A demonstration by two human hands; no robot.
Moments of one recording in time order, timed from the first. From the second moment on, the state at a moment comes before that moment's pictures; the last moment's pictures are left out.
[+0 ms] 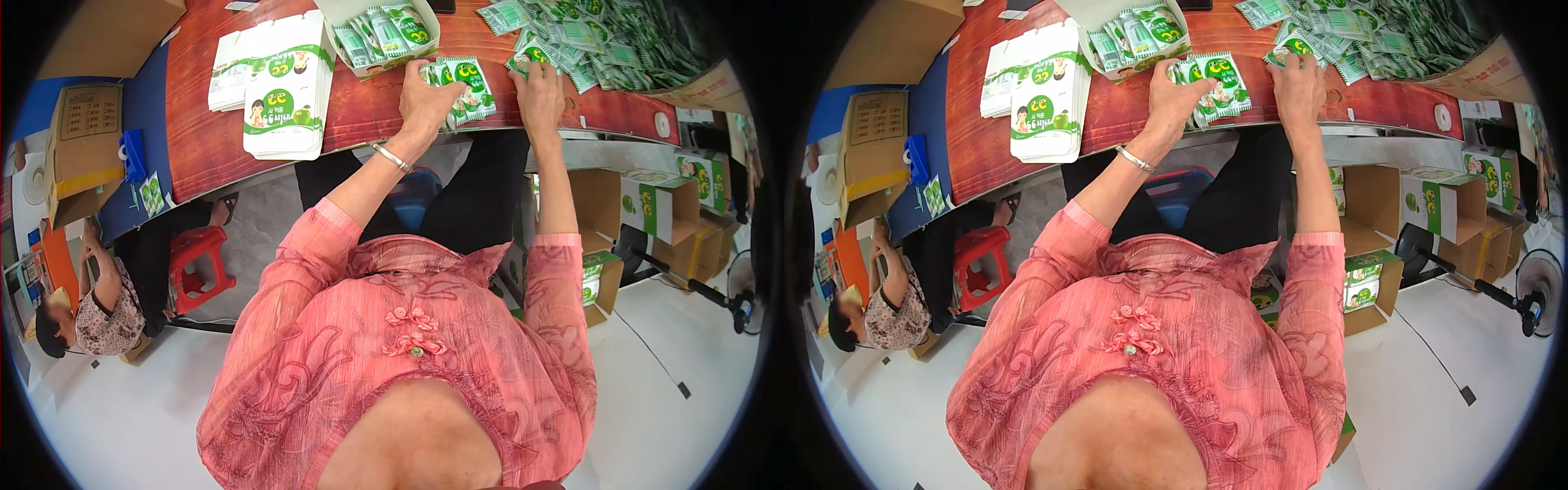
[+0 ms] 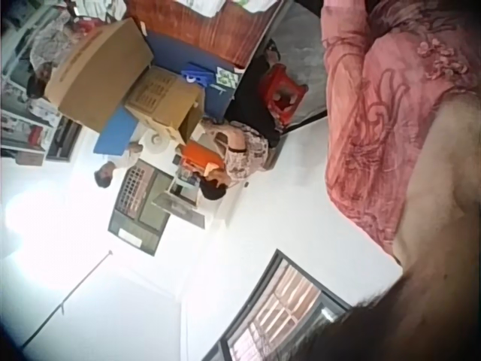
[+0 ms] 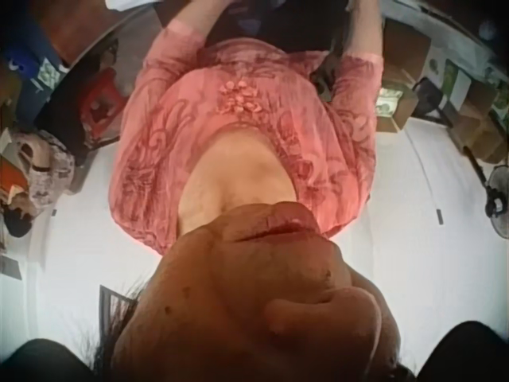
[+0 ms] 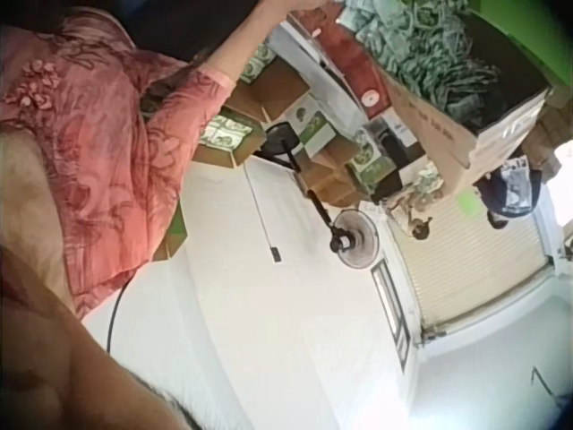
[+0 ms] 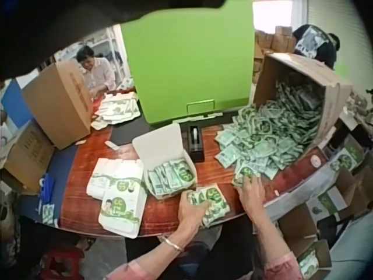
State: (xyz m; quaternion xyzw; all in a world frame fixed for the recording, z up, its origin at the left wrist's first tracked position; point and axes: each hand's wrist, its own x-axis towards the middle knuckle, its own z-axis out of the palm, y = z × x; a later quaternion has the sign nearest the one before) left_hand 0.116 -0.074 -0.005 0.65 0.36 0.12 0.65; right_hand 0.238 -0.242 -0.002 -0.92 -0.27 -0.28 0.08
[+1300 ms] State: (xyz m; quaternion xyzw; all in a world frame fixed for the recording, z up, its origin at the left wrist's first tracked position) left_hand 0.118 -0.080 0.019 0.71 0.38 0.11 0.58; right_hand 0.251 -0.251 -0.012 -0.89 -0.38 -0.09 0.24
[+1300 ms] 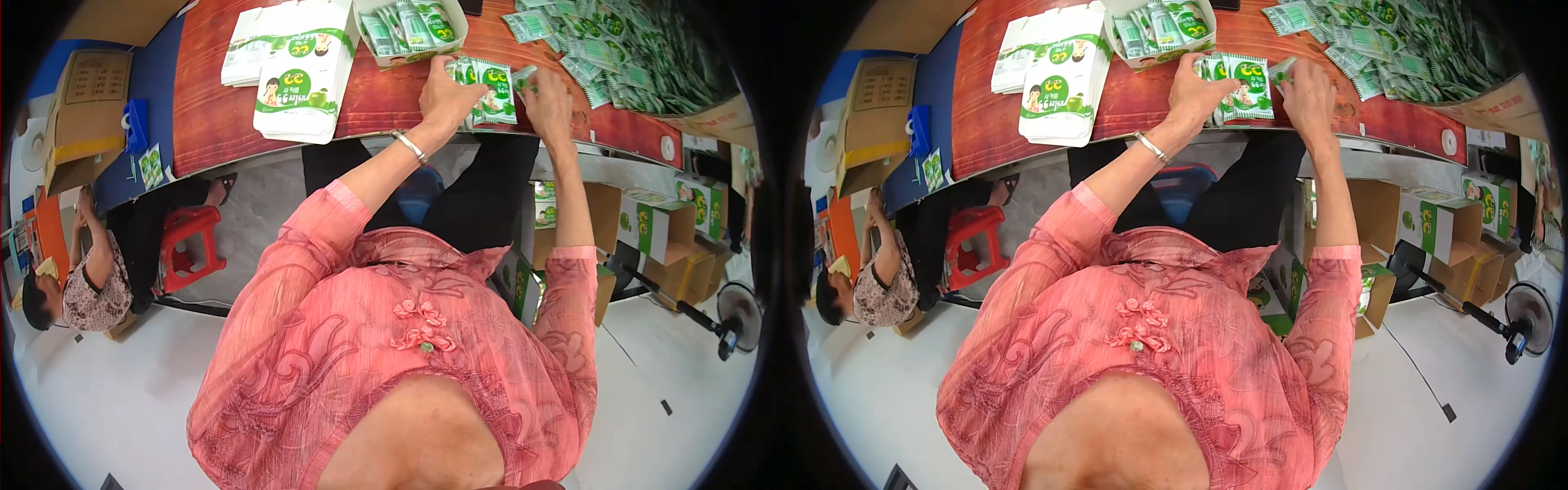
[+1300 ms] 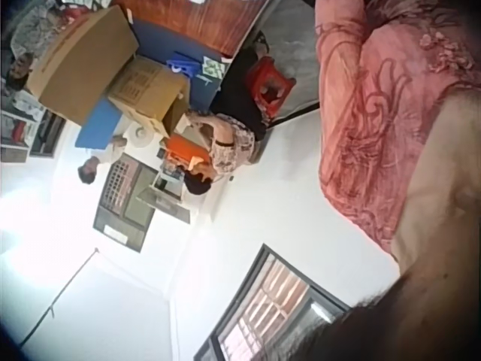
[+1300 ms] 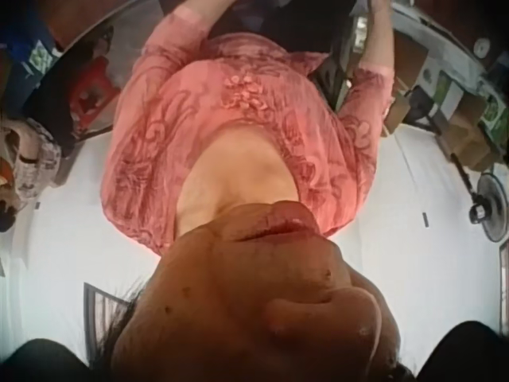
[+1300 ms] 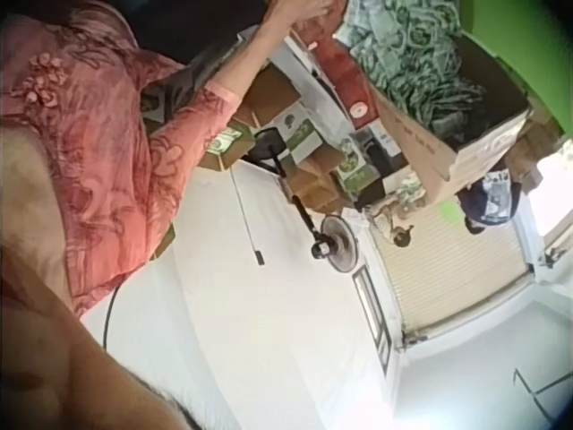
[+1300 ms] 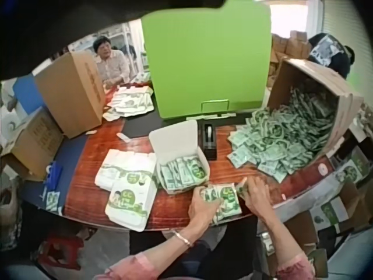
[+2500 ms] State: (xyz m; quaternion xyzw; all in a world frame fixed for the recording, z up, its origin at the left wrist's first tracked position) left_hand 0.087 -0.067 0.011 0.56 0.10 0.13 0.81; right_hand 0.153 -0.214 0.020 -0.67 -0.29 0.17 0.66
